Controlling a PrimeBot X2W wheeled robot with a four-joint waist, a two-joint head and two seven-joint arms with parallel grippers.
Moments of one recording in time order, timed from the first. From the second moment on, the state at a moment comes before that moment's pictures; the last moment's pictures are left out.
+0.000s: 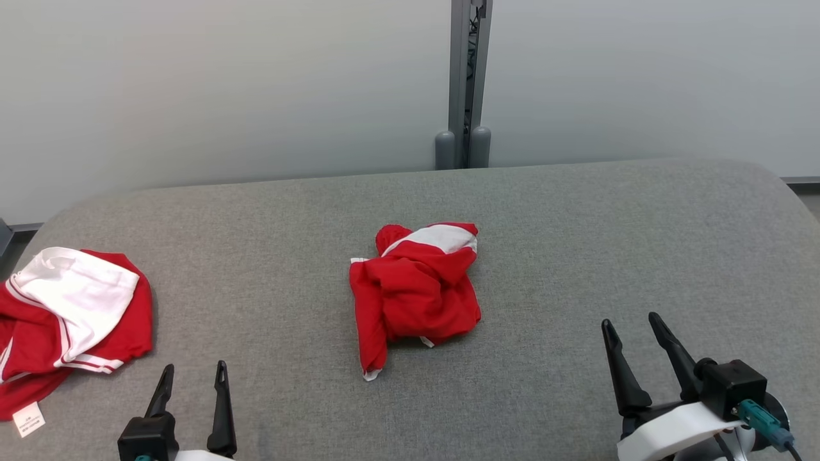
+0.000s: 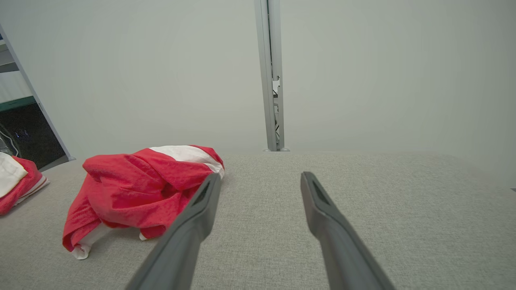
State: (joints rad) left arm 0.04 0.06 0.00 0.31 -0.09 0.08 -0.26; right arm -0.08 -0.07 0.12 0.32 0.20 0.13 -0.26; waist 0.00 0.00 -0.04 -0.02
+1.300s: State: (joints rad) left arm -0.06 0.05 -0.14 0.28 -0.13 0.07 -0.26; right arm -0.31 -0.10 0.16 0.44 0.23 0.13 -0.26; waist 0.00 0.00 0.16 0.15
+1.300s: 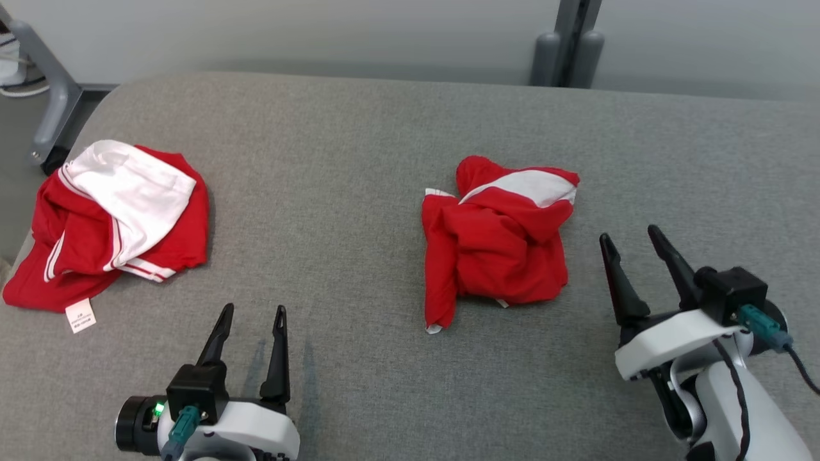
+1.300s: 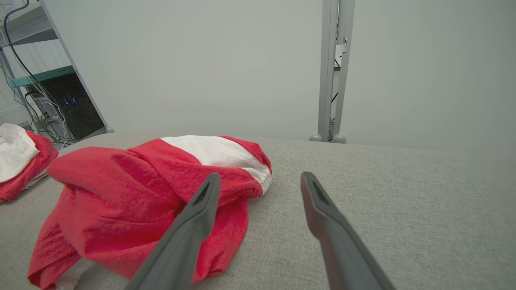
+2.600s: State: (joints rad) left arm -0.15 0.05 -0.22 0.28 -0.17 0.10 -0.26; right arm -0.75 -0.20 0.37 0.75 0.64 0.13 -0.26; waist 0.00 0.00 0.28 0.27
